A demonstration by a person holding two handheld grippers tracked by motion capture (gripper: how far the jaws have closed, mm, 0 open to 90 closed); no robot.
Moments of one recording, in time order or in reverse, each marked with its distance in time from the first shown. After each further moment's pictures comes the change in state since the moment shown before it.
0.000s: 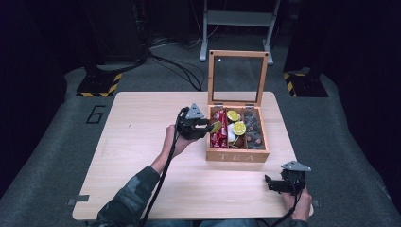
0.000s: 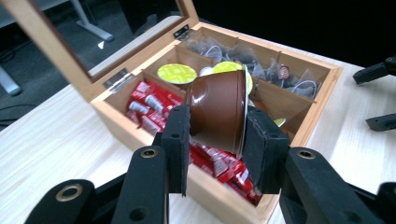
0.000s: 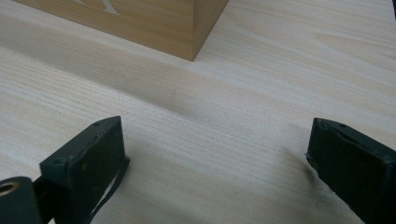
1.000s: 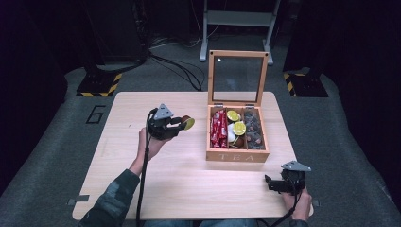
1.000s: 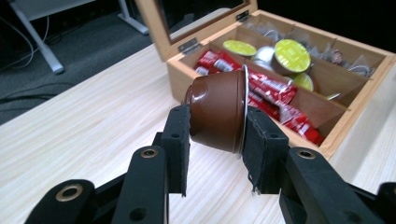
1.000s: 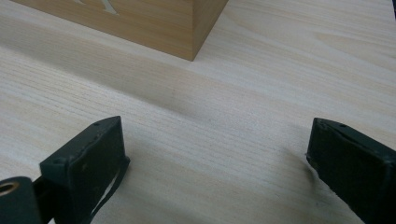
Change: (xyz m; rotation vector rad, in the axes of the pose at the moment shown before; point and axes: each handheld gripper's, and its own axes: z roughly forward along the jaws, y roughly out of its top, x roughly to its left) left arm 0.047 -0.049 -0.053 -0.021 0.121 -0.106; right arm 0.000 0.000 0.000 -0.005 -0.003 0.006
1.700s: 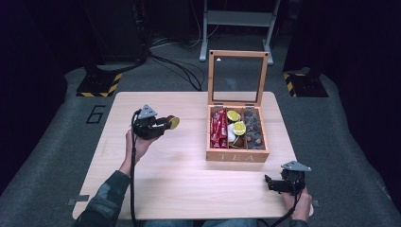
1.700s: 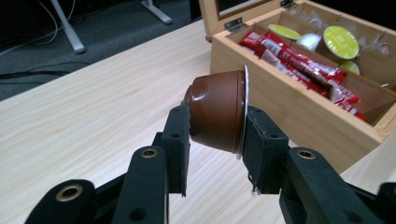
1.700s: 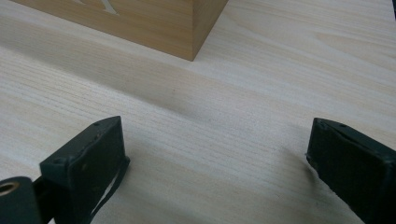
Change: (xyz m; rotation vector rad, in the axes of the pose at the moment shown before) left arm 0.038 -0.029 -0.014 0.023 0.060 -0.078; right arm 0.000 0.000 0.000 0.002 0.003 -0.005
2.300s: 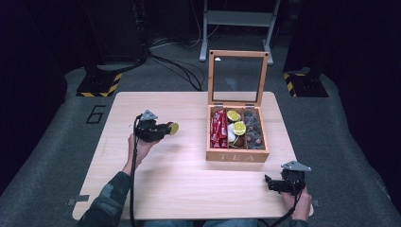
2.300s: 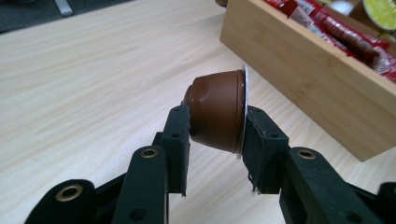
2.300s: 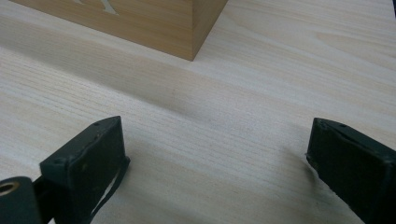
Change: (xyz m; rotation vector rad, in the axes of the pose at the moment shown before) left arm 0.015 -0.029 0.034 0.074 -0.029 -0.097; right arm 0.001 0.000 0.000 -0.002 -0.003 0.010
